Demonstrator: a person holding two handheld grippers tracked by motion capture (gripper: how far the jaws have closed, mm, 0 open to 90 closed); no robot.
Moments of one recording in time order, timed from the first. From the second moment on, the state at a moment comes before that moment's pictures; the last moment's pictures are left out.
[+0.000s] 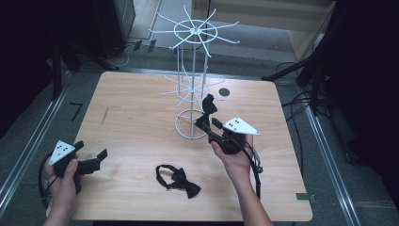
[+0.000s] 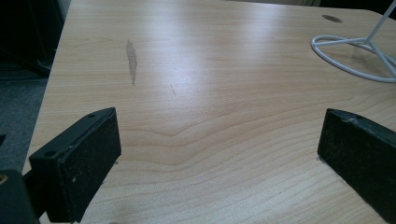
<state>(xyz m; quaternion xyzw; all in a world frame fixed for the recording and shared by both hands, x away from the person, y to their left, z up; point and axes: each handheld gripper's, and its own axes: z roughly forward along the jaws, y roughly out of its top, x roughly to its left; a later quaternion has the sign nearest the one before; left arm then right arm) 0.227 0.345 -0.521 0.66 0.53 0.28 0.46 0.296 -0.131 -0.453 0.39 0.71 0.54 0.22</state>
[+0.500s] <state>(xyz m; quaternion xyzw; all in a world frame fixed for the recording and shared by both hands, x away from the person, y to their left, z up) 0.227 0.346 -0.521 0.66 0.53 0.28 0.46 0.279 -0.124 -0.478 0.39 0.73 0.53 0.19</state>
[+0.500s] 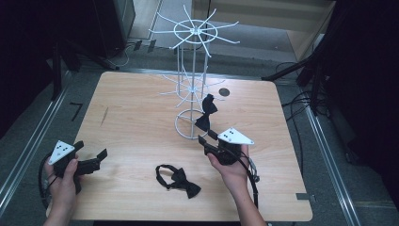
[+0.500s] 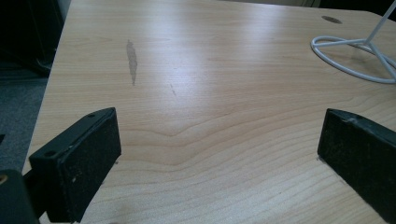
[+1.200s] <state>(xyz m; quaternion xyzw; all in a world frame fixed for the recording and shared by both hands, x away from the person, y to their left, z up) 0.228 0.344 -0.522 0.66 0.53 0.27 0.46 0.251 -0.106 -0.505 0.38 0.76 0.50 0.15</state>
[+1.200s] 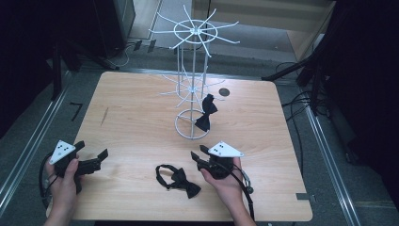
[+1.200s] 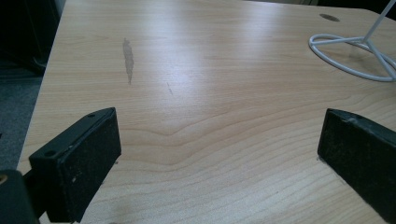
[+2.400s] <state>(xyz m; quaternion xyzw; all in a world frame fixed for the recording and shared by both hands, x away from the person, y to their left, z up) 0.228 0.345 -0.522 0.66 0.53 0.27 0.46 0.228 -0.054 -0.522 0.32 0.81 0.47 0.12</state>
